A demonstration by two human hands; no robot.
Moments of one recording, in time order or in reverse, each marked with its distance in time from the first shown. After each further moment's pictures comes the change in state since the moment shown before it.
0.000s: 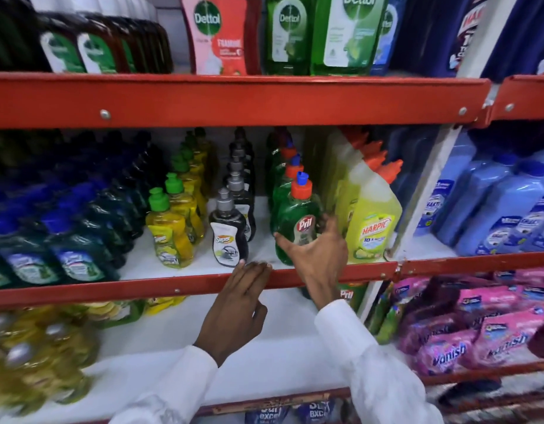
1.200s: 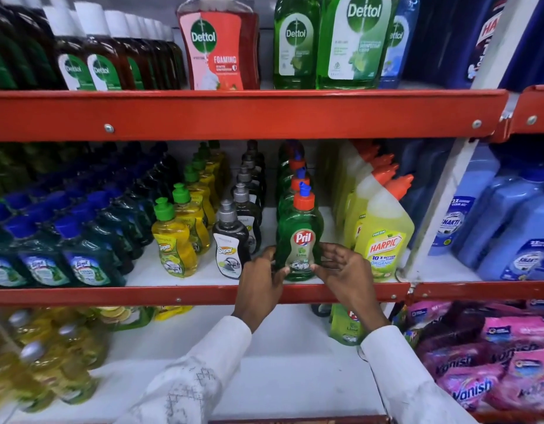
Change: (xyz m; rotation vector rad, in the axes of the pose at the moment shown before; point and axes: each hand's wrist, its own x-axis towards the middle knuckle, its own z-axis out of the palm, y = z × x) left_hand 0.086 0.033 0.009 -0.284 0.064 -0.510; right_hand 0.043 0.074 -0.022 0.176 -0.487 -0.045
